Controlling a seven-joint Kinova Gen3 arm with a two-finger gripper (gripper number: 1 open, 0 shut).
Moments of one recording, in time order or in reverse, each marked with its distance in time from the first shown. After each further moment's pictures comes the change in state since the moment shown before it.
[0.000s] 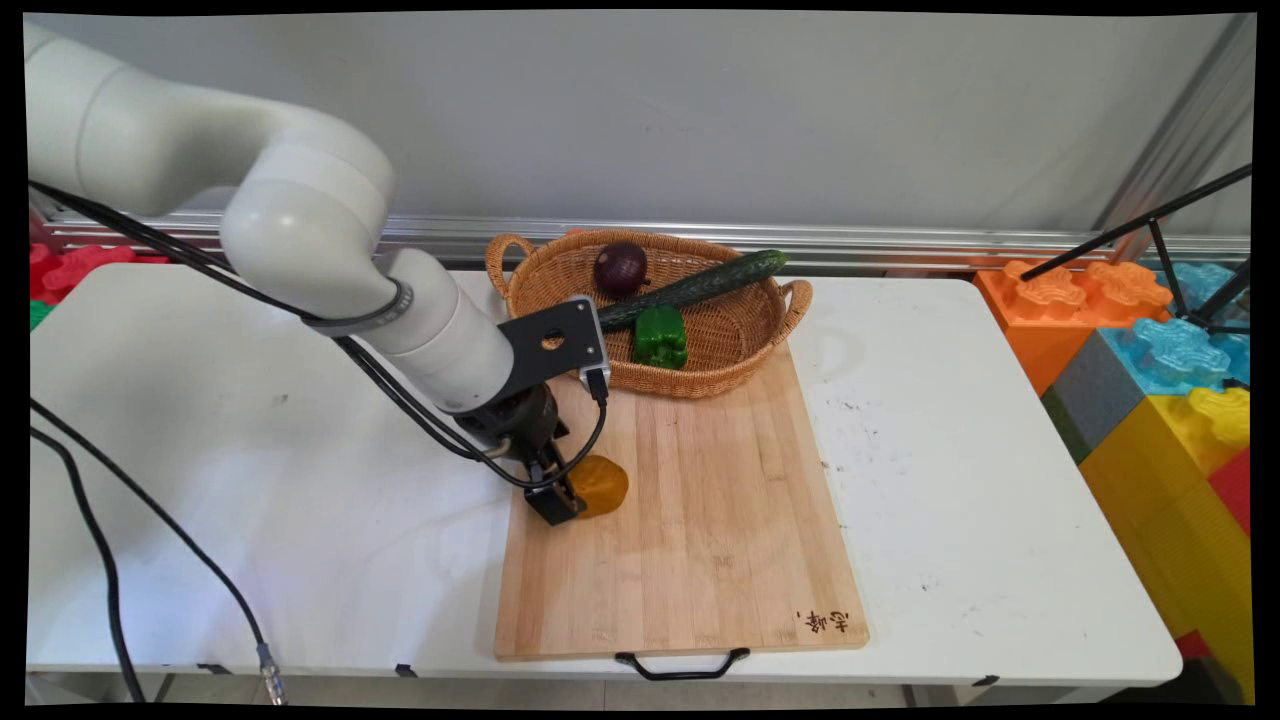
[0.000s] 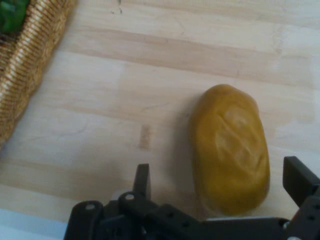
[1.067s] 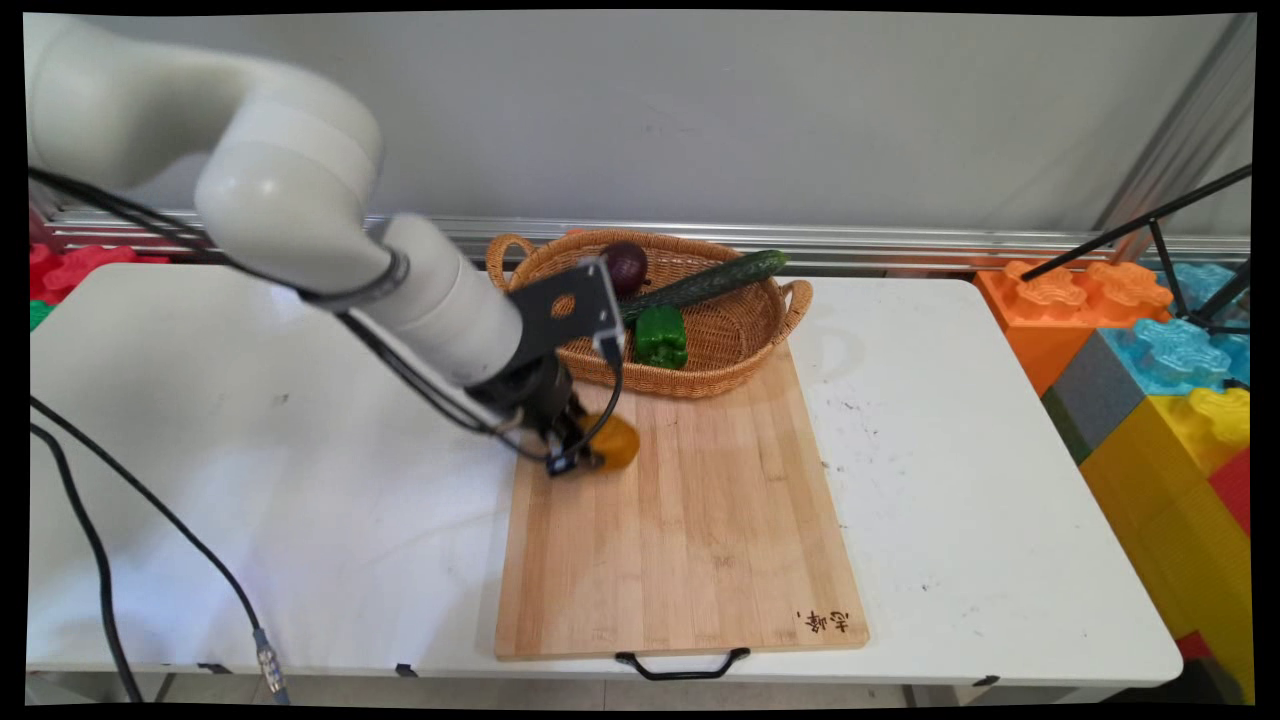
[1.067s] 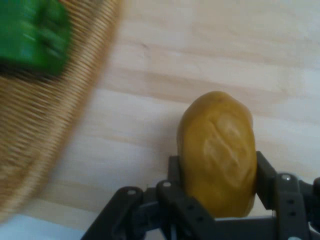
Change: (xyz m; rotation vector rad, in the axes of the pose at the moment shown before) arm 0.021 0.002 -0.031 0.063 0.050 0.002
